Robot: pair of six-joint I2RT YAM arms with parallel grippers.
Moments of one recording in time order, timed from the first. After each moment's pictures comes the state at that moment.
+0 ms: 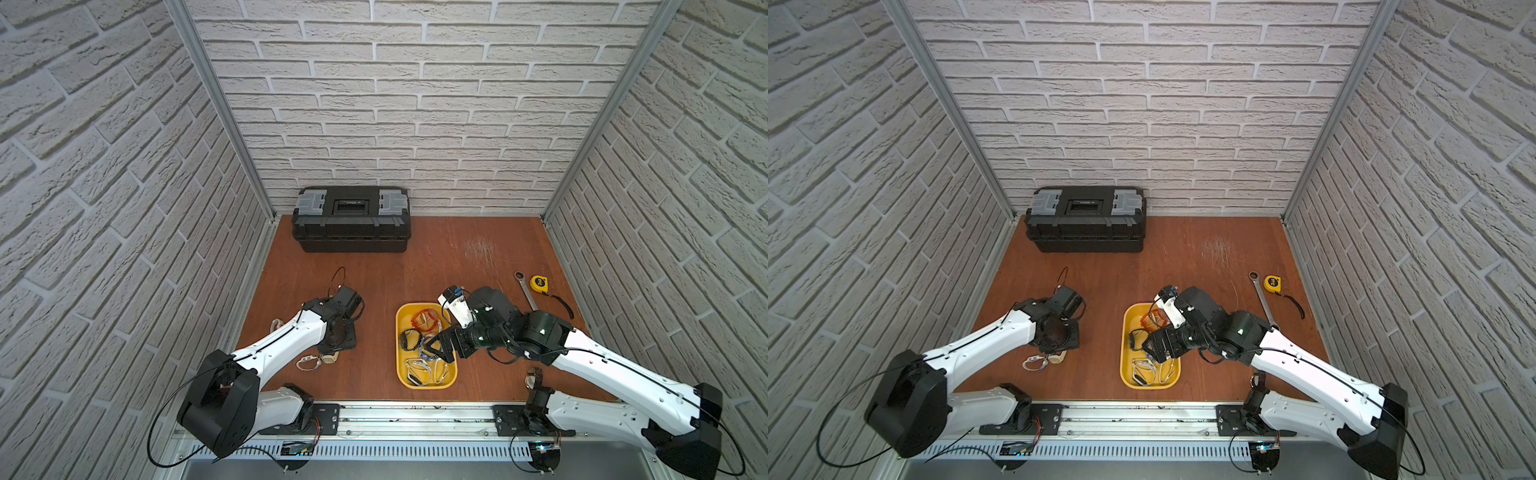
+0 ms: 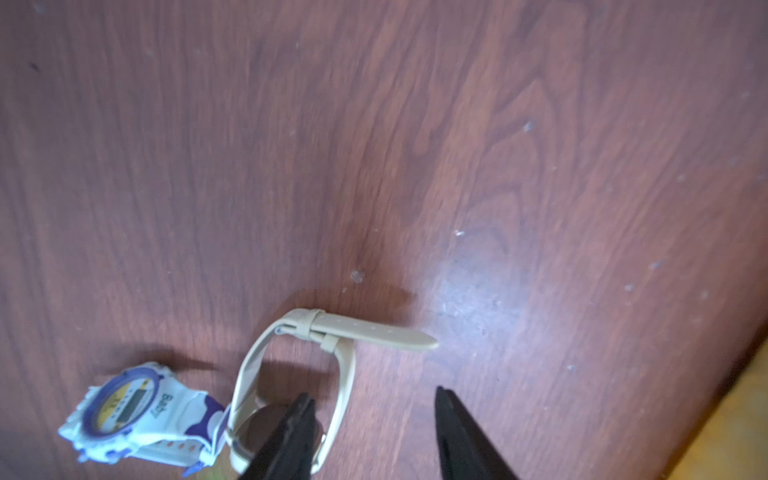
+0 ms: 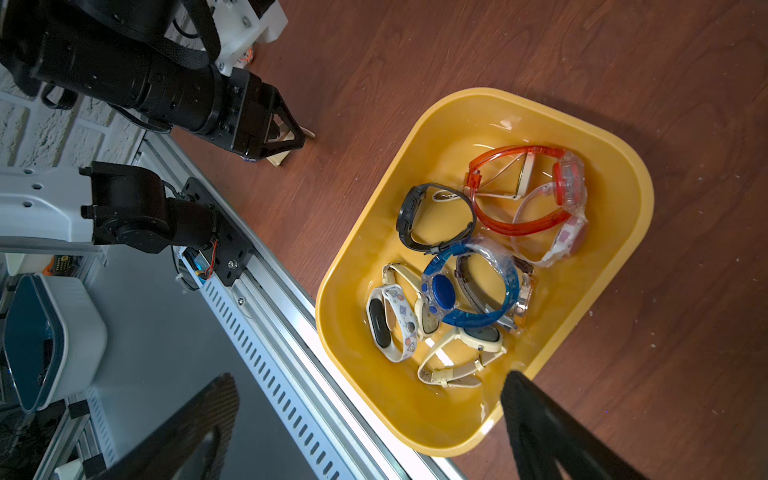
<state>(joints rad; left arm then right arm) -0.53 1.25 0.69 -0.89 -0.07 -0.70 0.86 1.02 0.94 -0.80 -0.20 0.46</state>
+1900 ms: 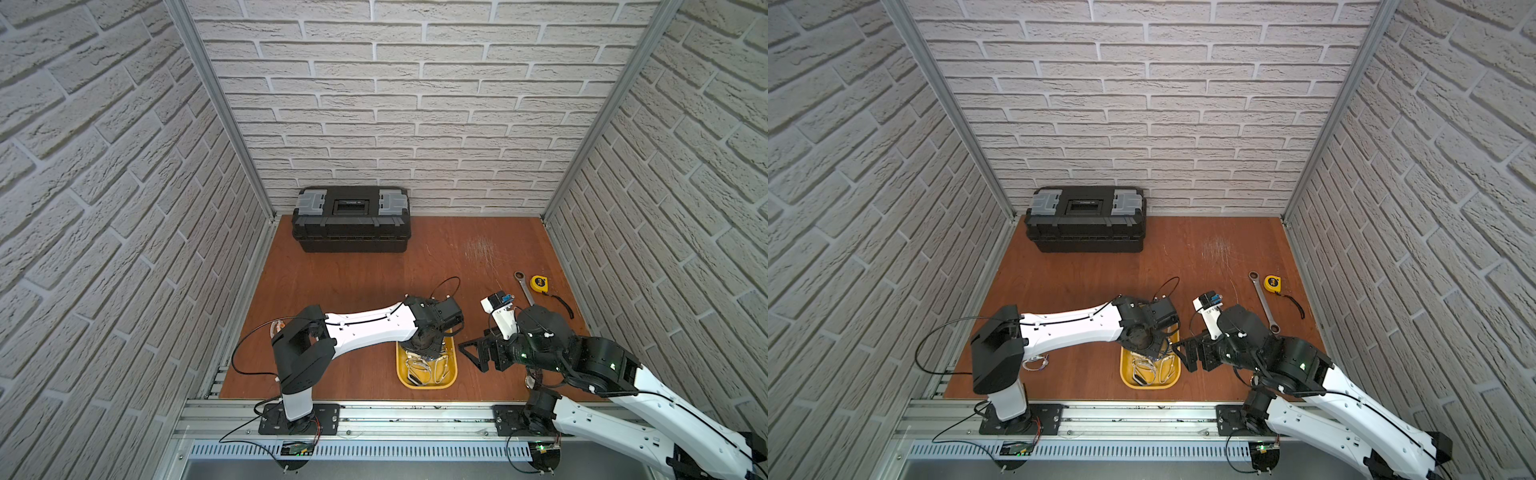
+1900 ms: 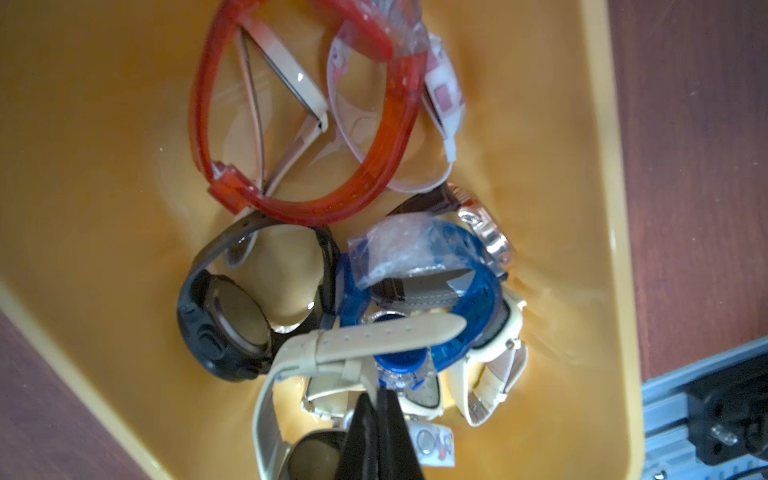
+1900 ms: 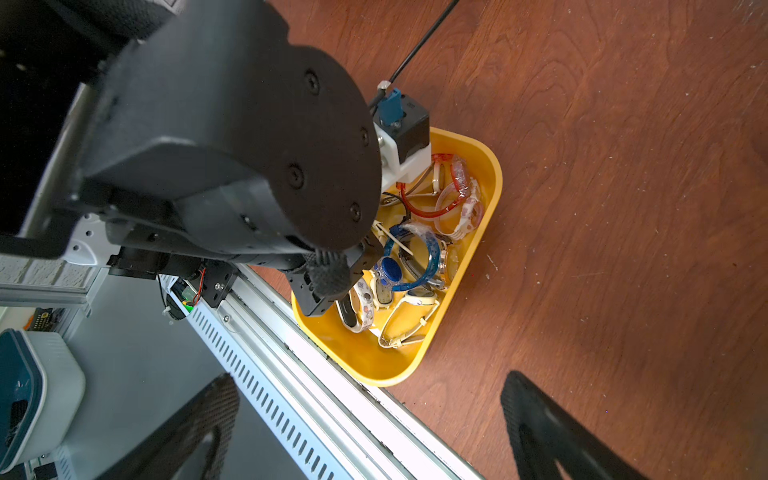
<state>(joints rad) -1.17 1.79 1.34 -0.93 -0.06 -0.78 0.88 0.67 0.92 -1.00 0.00 0.54</state>
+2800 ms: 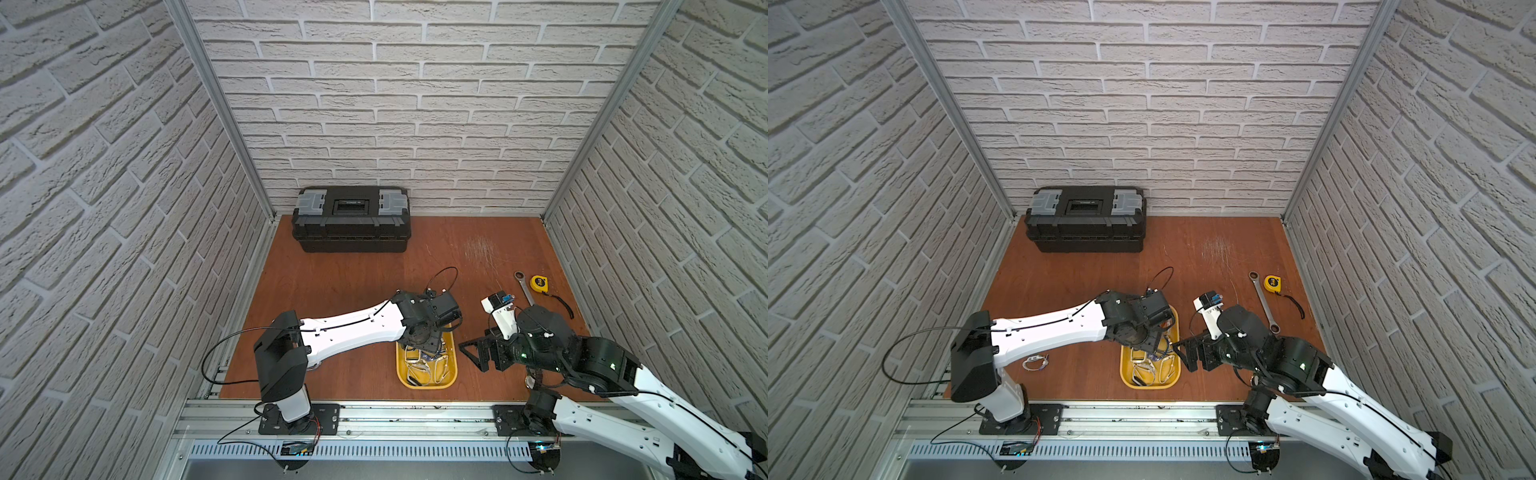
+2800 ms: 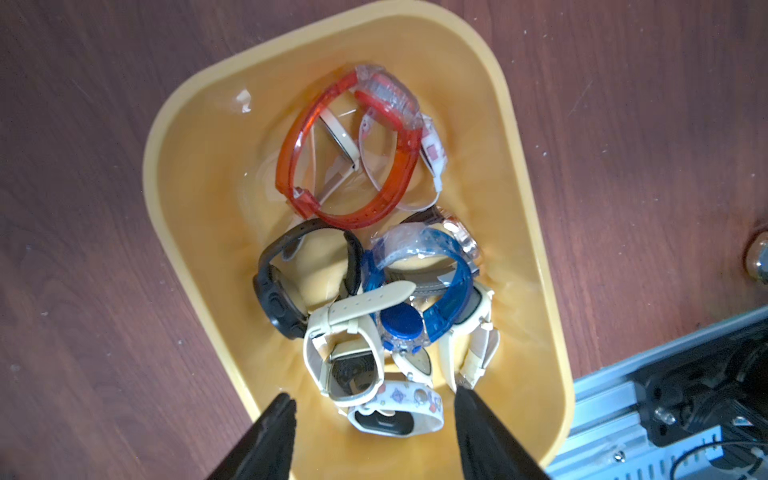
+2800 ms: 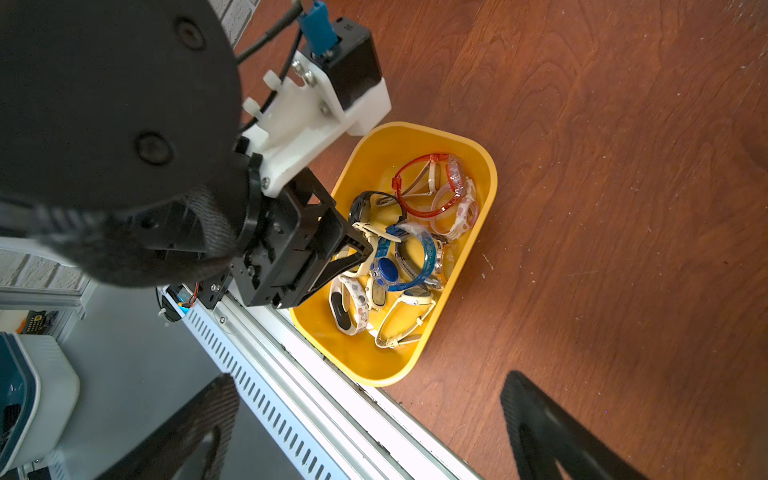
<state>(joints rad) -1.16 1.66 1.36 -1.00 -0.14 -0.80 0.88 0.67 0.92 -1.00 0.01 0.54</state>
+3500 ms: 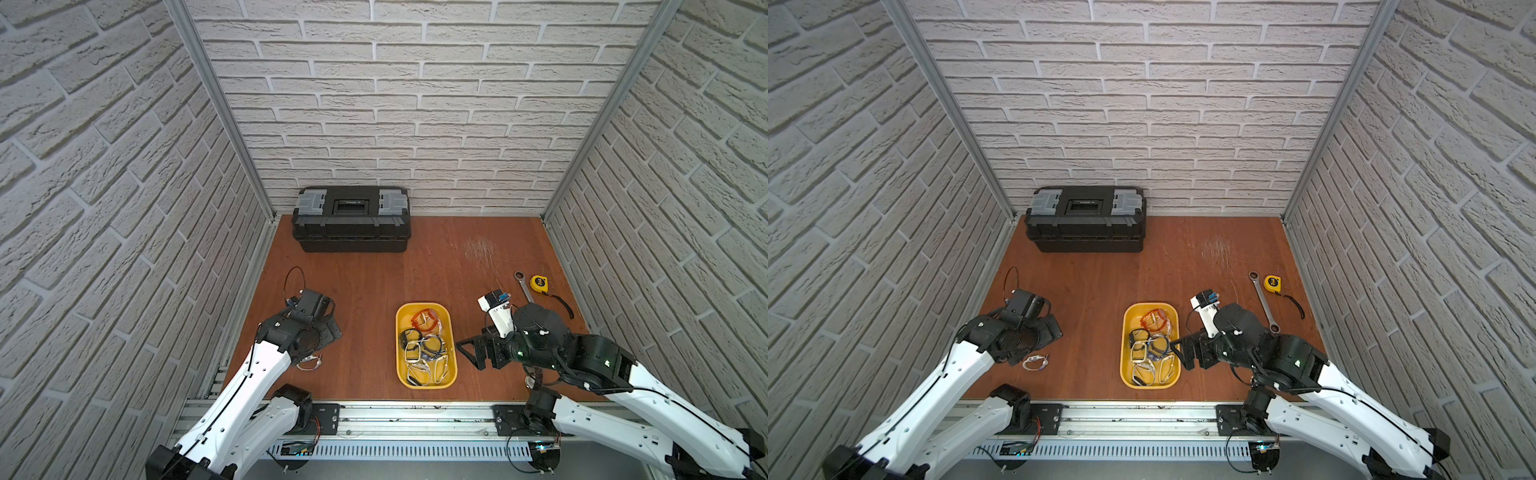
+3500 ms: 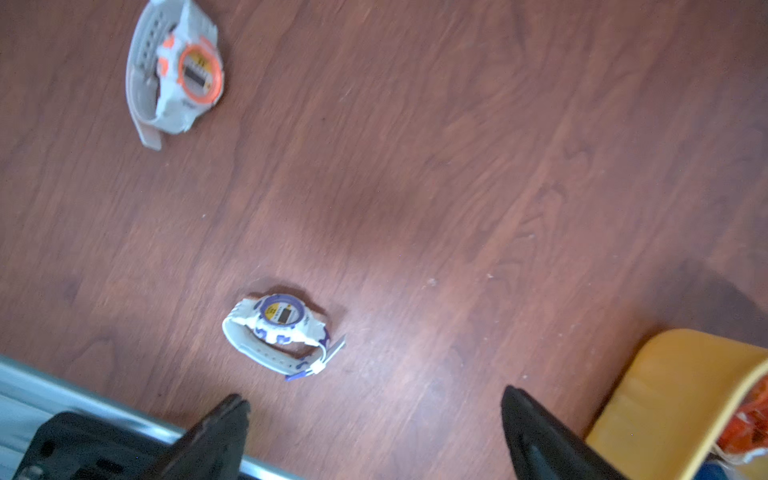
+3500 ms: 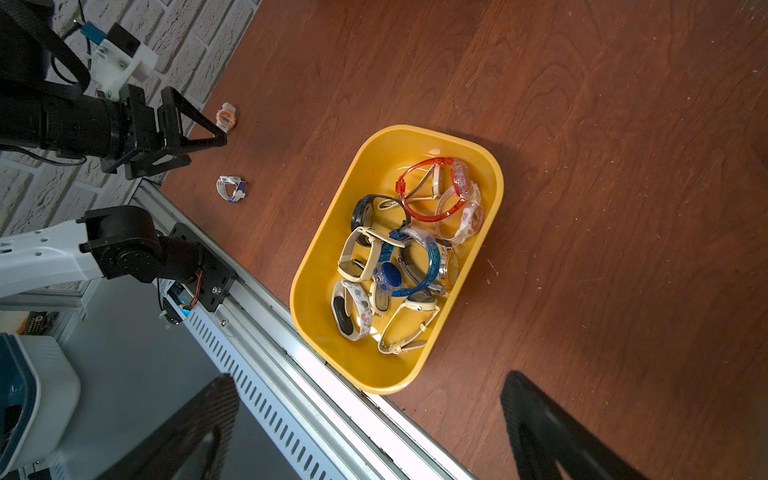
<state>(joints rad) -0.35 0.86 0.71 -1.12 -0.13 -0.87 0.88 0.71 0.92 -0.97 0.00 0.54</state>
